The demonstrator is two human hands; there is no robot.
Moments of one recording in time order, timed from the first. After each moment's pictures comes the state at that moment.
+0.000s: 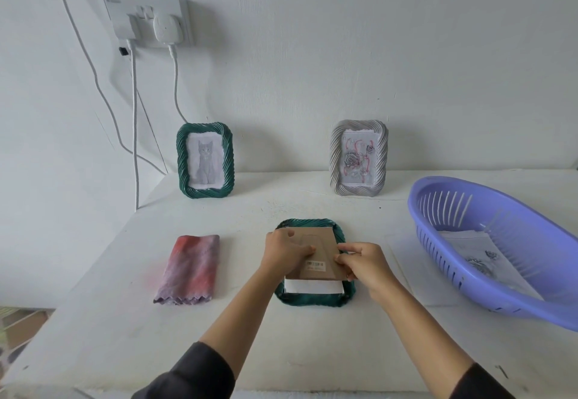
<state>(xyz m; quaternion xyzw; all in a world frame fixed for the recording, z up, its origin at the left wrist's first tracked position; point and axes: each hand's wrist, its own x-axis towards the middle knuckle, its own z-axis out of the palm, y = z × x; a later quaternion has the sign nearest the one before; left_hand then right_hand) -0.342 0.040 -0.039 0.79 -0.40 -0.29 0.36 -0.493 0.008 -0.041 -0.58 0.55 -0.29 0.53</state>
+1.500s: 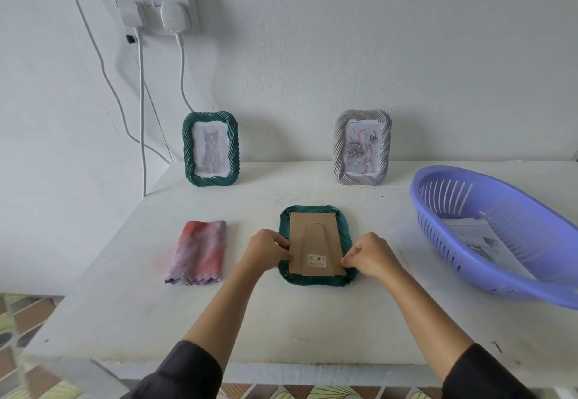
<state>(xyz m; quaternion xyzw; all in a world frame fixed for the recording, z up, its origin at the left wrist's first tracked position) -0.310 0.075 -0.042 0.79 -0.43 -0.34 0.30 -0.499 0.010 -0.042 -0.71 0.61 -0.10 0.34</state>
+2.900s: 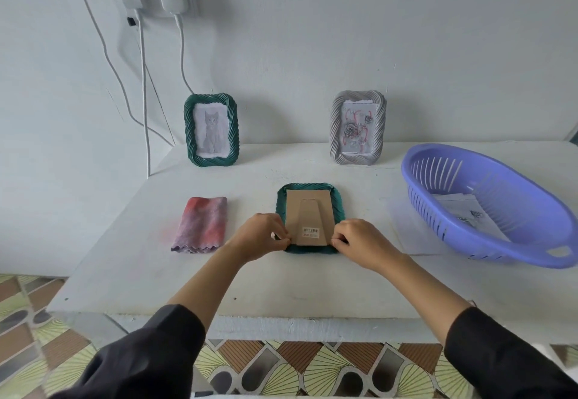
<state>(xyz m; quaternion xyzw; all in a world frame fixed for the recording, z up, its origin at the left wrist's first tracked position) -0.303 0.107 -0.054 0.68 -0.68 -0.16 0.22 -0.519 0.040 -0.045 -0.91 0.38 -0.10 0.14</state>
